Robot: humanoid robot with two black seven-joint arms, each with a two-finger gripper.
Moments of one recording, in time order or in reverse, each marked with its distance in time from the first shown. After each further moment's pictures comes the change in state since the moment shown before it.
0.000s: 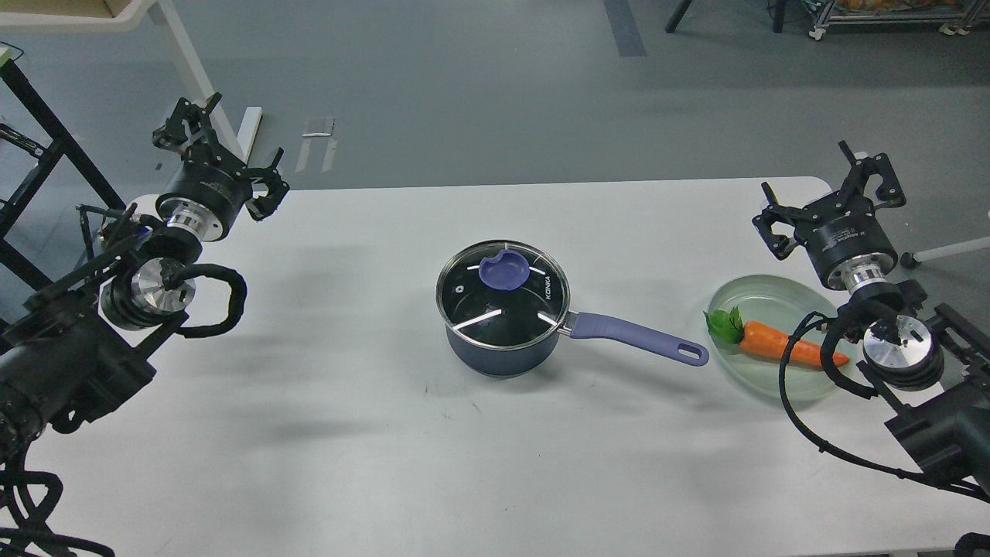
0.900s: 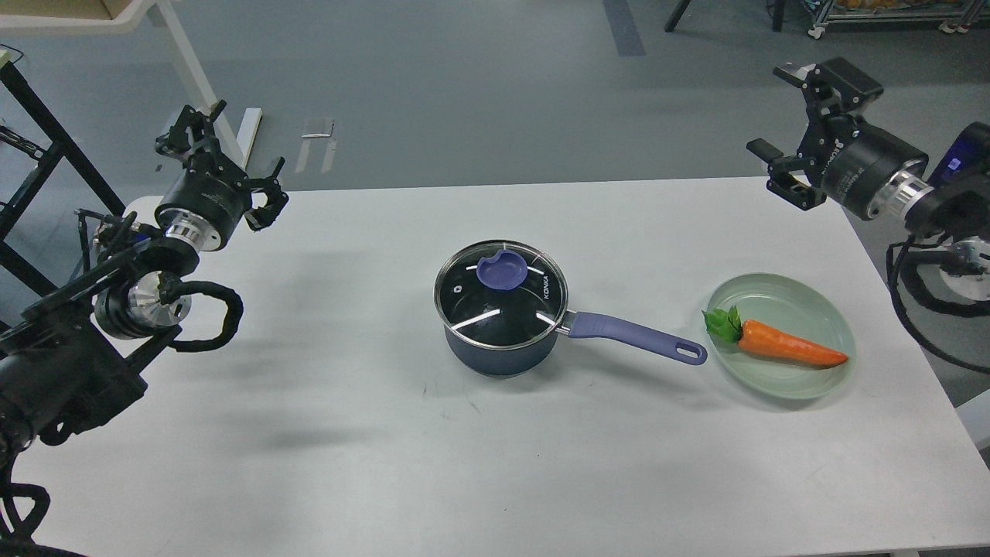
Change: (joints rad) left arm 0.021 0.010 0.045 -0.028 0.117 0.006 -0.025; right arm 0.570 -0.396 -0.801 0.238 -0.389 -0.043 0.006
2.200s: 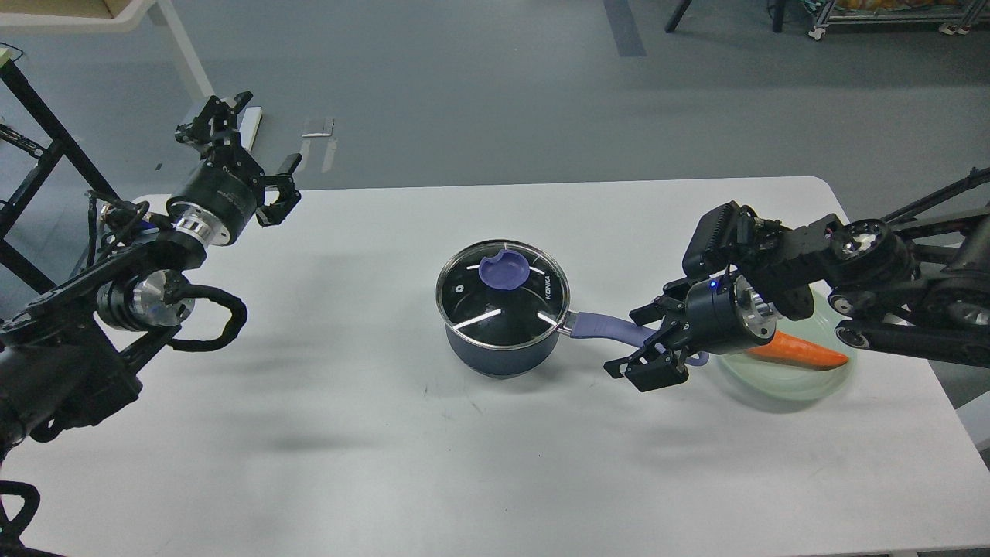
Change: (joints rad) left arm -0.011 0.024 0.005 -0.050 0.070 -0.003 0.002; right arm 0.438 0.221 -0.834 0.258 -1.241 -0.185 0.154
